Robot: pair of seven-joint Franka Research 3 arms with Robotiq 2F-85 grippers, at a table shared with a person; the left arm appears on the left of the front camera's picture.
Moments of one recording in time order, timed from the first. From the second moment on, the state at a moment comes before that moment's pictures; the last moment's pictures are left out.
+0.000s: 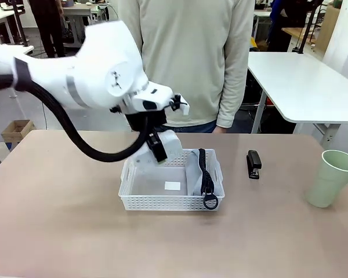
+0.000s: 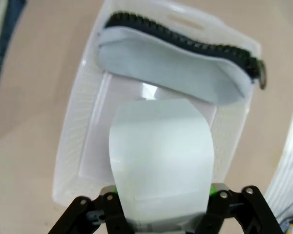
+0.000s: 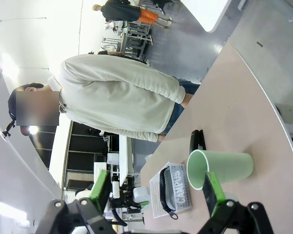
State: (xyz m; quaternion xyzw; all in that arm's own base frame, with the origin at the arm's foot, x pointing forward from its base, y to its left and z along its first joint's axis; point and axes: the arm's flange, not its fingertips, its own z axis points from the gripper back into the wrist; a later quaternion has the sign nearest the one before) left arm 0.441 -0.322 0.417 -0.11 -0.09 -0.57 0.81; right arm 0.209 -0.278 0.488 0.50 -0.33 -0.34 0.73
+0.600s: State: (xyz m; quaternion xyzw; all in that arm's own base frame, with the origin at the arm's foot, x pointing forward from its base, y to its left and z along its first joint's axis) left arm 0.442 -0.332 0.337 -0.13 -0.03 -0.56 0.82; right arm 0.209 -0.278 0.488 0.50 -0.33 -0.34 0.73
